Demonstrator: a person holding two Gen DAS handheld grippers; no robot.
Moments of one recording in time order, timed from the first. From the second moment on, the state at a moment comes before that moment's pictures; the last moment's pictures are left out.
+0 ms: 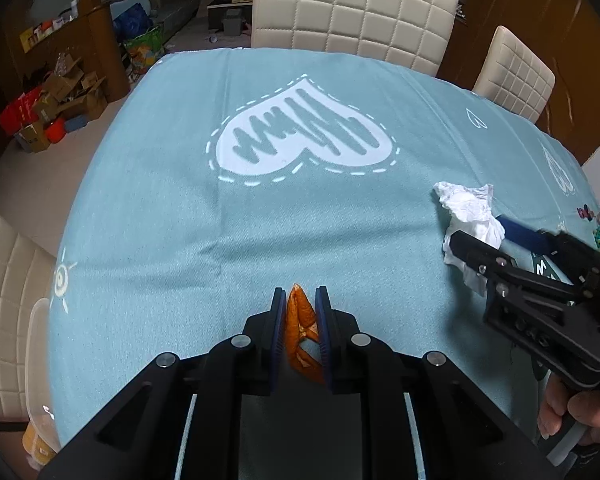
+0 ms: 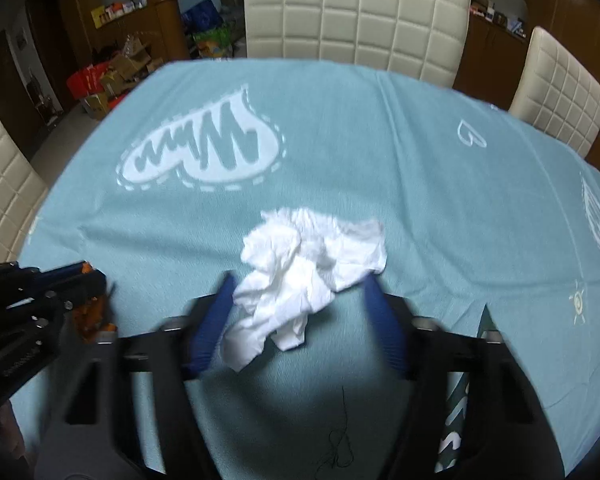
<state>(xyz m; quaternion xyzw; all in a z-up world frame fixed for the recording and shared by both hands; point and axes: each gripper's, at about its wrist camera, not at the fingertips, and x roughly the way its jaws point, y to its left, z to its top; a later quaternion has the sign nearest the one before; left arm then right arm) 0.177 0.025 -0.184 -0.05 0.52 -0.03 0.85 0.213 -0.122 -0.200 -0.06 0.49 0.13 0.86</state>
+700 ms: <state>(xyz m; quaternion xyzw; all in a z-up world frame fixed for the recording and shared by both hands) 0.129 -0.027 -0.164 -0.02 0.51 -0.09 0.86 0.122 -0.151 -0.174 -0.07 0.48 0.14 0.87</state>
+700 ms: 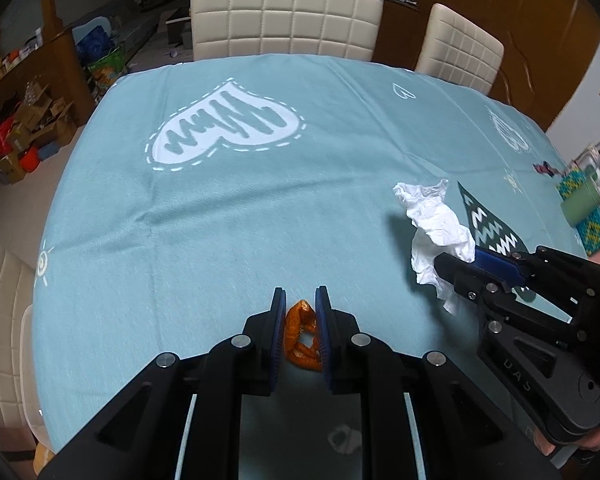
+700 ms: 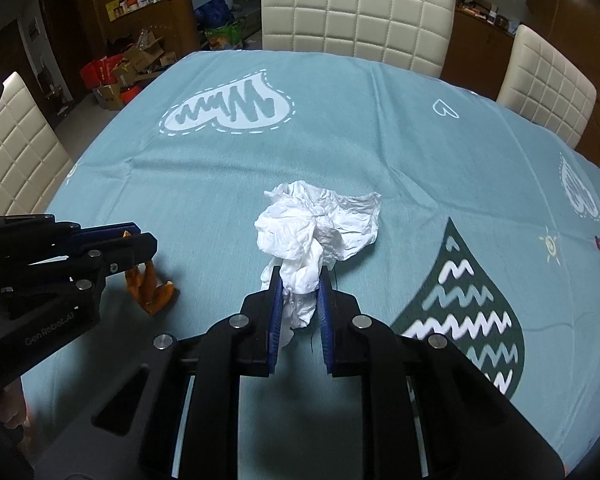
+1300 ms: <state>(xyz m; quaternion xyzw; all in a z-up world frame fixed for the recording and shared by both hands) 0.103 -0.017 -0.161 -0.05 0.50 -0.11 0.86 0.093 -0.138 -0.164 -0.08 0.47 0.13 0.87</state>
